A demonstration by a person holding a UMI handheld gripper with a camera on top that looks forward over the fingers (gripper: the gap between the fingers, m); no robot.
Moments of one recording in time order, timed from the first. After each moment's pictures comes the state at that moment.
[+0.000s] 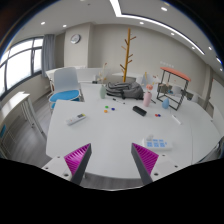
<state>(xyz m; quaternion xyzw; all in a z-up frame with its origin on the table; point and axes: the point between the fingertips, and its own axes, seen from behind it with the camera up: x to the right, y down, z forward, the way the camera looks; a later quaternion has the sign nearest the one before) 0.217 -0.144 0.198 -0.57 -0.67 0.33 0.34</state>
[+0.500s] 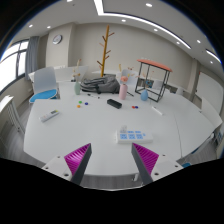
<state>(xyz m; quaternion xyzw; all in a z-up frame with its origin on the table) 0.211 -0.012 0.147 -0.62 -0.62 0.29 0.38</state>
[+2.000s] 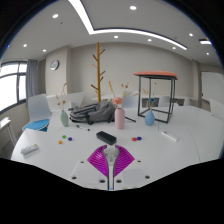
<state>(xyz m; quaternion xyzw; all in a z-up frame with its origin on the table) -0.062 0.096 0.137 -0.57 -0.55 0.43 0.42</state>
